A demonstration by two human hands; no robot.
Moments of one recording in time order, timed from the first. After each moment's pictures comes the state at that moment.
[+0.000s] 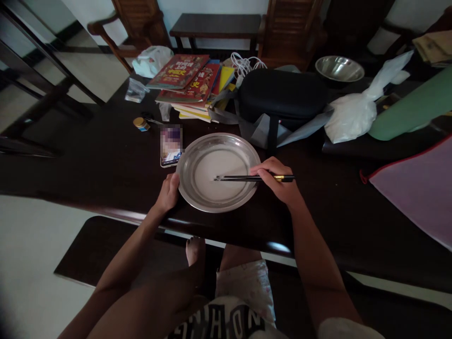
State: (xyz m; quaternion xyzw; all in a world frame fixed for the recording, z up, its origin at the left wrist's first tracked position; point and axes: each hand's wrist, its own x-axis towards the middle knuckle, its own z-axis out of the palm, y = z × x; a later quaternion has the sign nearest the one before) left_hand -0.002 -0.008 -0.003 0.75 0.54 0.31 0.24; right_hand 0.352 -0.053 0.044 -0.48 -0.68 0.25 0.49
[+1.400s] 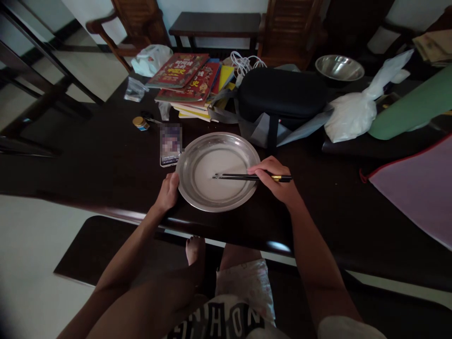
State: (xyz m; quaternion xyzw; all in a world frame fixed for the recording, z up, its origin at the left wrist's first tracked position) left_hand -0.003 -0.008 -0.004 0.74 0.54 0.31 0.25; right_hand 0.351 -0.053 0.044 -0.47 -0.69 0.25 0.49
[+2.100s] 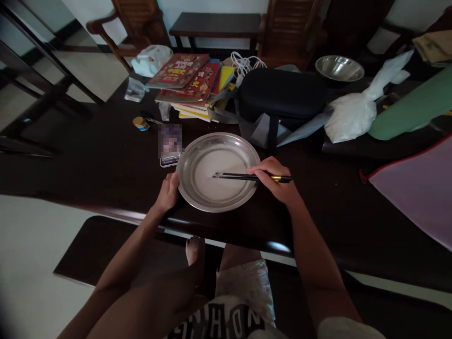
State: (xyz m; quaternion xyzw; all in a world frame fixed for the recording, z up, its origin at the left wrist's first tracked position) left_hand -0.004 -0.008 -0.006 0.75 0.53 0.31 0.24; right_hand 0.352 -0.052 0.043 -0.47 -0.70 0.24 0.48
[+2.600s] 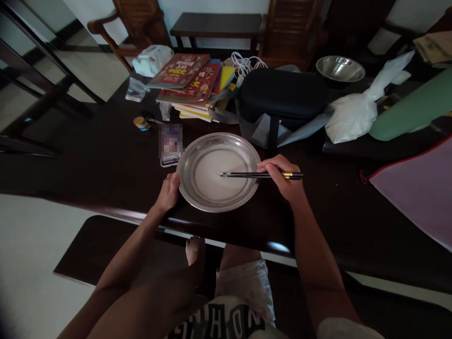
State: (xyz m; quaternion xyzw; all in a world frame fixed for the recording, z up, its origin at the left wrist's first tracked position) left_hand -0.004 -0.008 -0.005 0.75 0.53 0.31 0.24; right_hand 0.353 -0.052 0.044 -0.49 -0.66 0.24 0.52
